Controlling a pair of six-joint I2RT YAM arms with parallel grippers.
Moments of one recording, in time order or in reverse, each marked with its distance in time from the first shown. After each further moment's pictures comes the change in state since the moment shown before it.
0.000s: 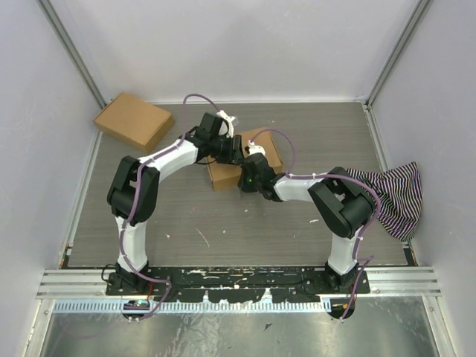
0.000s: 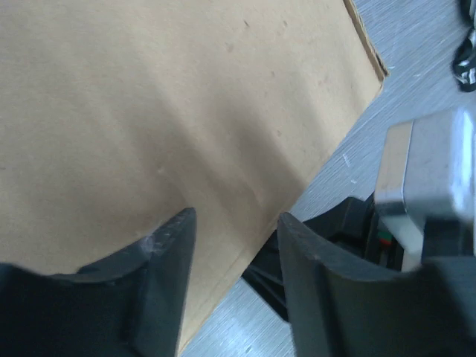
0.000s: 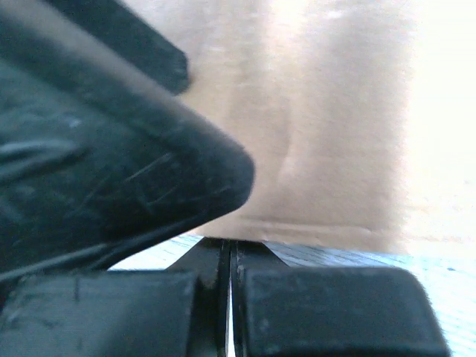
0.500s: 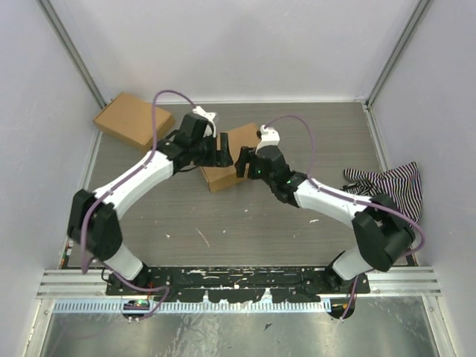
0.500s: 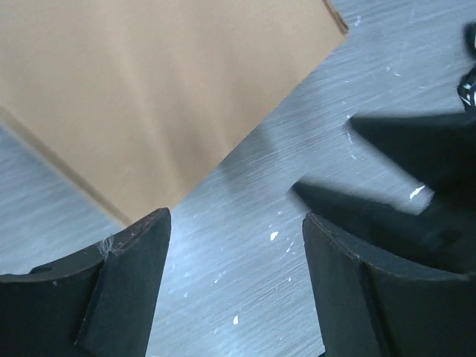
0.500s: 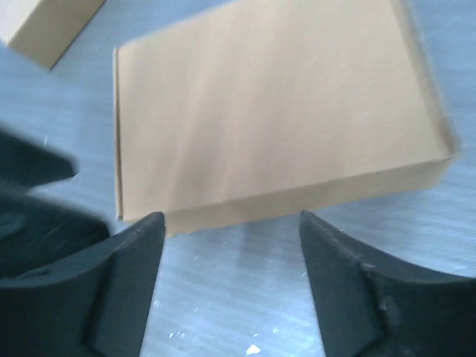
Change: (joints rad) left arm -0.033 -0.377 -0.145 -0.184 -0.286 -0.050; right arm 0.019 -0.324 -0.069 0.000 0.128 -0.055
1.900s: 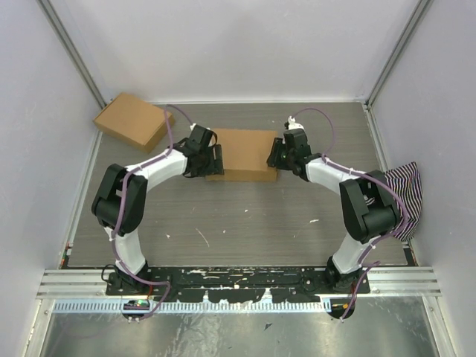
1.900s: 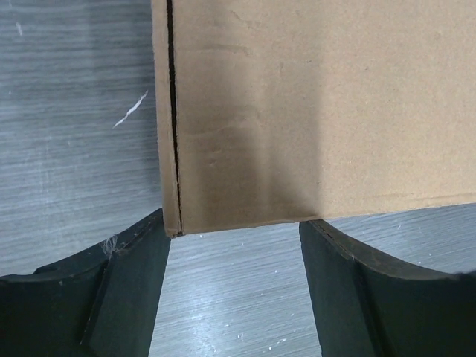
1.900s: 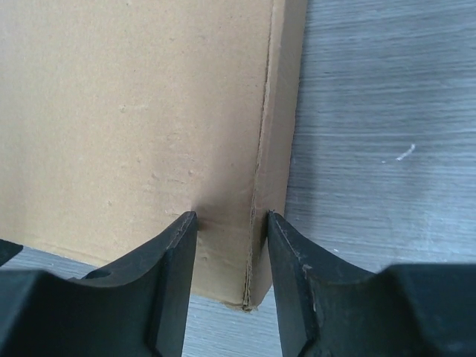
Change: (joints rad) left arm 0.061 0.195 -0.100 0.086 -0.158 -0.124; right arm -0.344 0.195 0.130 -0.180 -0.212 -0.034
